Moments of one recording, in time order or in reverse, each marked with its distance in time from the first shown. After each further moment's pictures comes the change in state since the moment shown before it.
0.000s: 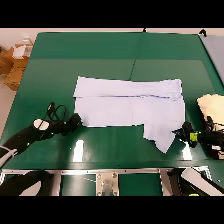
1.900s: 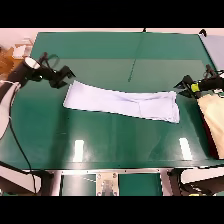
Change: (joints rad) left arm 0.262 -0.642 1.103 0.381 -0.434 -0.114; right arm 0.380 -0.543 0.957 -0.149 0.028 0.328
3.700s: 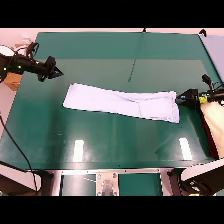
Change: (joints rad) left arm 0.139 -0.016 0.164 -0.144 -0.336 0.141; right arm -0.188 -0.211 0.061 0.201 0.436 -0.570
